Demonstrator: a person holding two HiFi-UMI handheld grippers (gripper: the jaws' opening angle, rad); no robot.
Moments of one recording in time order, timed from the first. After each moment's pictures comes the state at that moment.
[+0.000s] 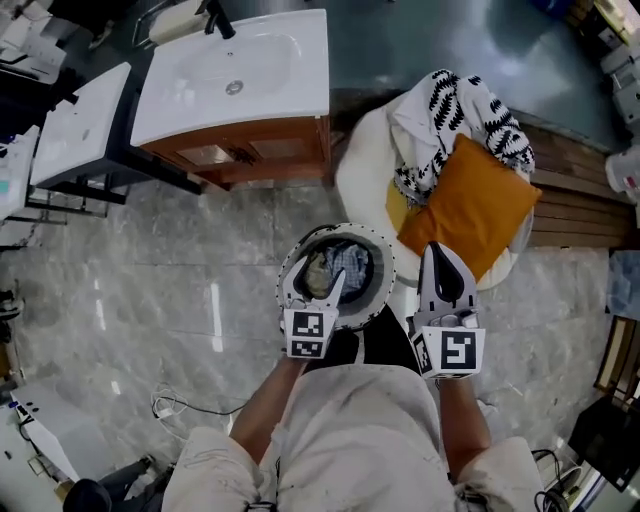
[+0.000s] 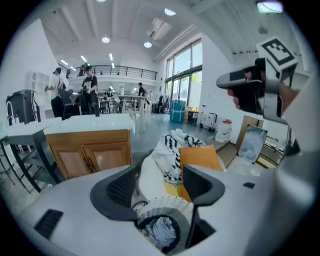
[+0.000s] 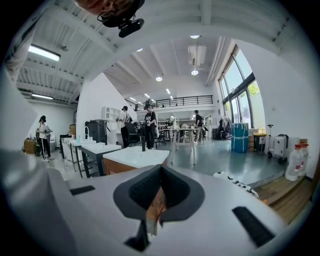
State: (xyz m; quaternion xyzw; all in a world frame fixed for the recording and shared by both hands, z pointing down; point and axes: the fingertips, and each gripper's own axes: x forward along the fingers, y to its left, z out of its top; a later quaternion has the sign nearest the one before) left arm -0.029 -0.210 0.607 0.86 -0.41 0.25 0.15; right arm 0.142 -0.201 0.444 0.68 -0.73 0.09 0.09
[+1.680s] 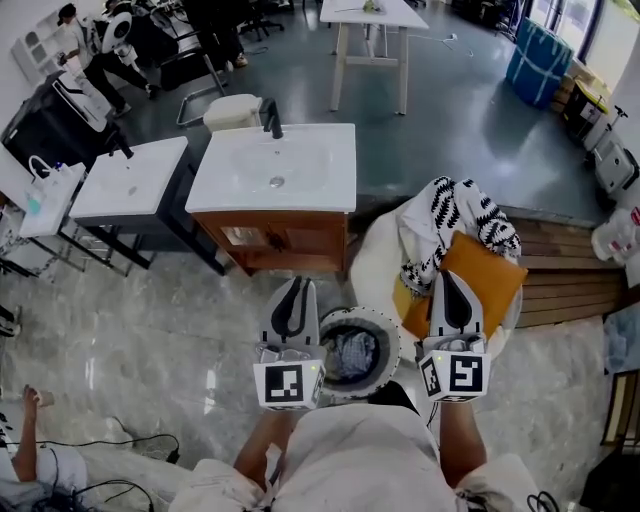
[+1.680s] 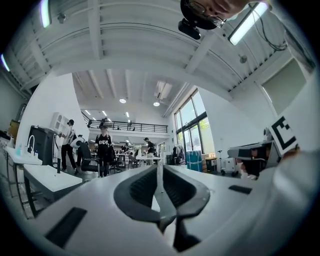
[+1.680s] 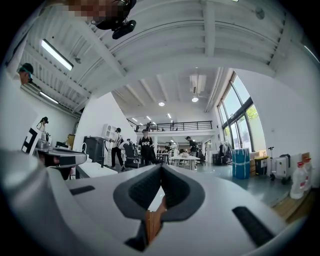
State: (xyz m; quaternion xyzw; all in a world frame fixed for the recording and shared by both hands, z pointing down) left arm -0.110 -0.236 0.294 0.86 -0.51 -0.02 -0.02; right arm 0.105 -0.201 0.286 0.69 -0.72 -0.04 0.00
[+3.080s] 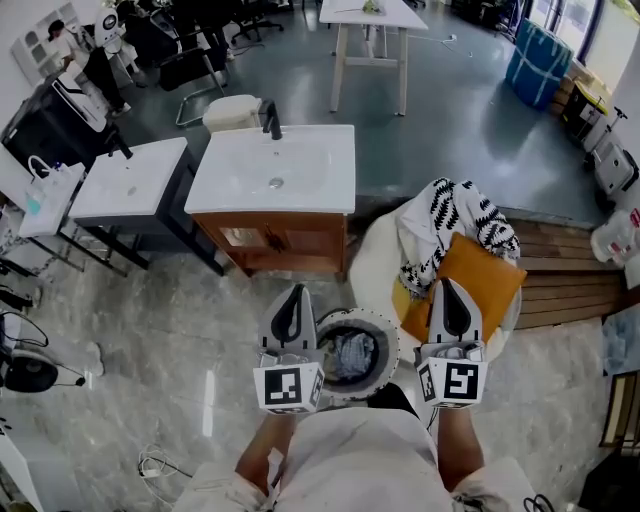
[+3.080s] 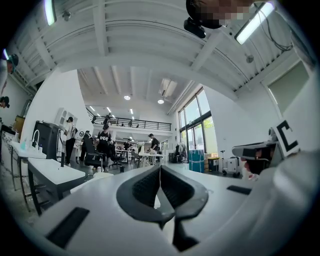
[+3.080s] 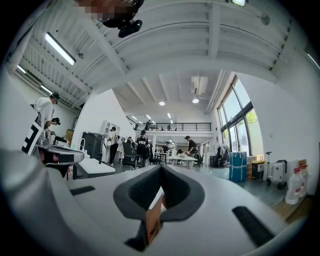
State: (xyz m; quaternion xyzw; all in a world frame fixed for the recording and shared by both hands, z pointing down) left arm -0.117 -0.234 0.308 0.85 -0.53 -0.01 0.01; right arm 0.108 -0.194 0.293 0.70 -0.71 -0.06 0.02
